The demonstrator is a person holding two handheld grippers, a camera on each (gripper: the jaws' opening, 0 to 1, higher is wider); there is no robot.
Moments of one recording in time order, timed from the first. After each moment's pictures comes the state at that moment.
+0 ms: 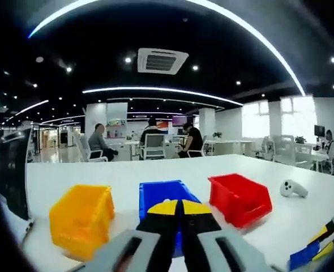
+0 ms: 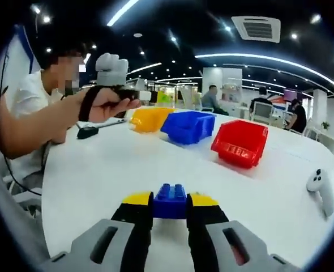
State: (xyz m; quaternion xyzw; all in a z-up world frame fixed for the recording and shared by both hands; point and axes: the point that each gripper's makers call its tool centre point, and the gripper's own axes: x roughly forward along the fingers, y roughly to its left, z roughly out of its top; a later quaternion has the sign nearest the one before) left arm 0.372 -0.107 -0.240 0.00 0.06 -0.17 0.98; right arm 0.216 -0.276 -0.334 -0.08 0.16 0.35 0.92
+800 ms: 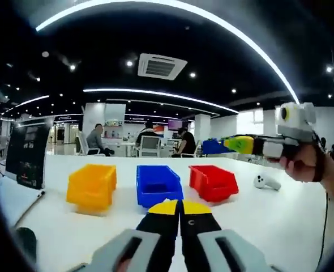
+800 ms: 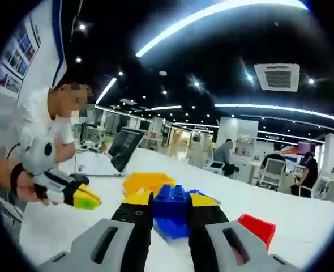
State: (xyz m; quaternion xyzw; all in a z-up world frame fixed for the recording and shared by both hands) left arm 0.248 -0.094 -0.264 -0.03 0.04 -0.19 0.98; right arm 0.330 -0.187 -0.171 -0.06 -0.05 0.42 0.90
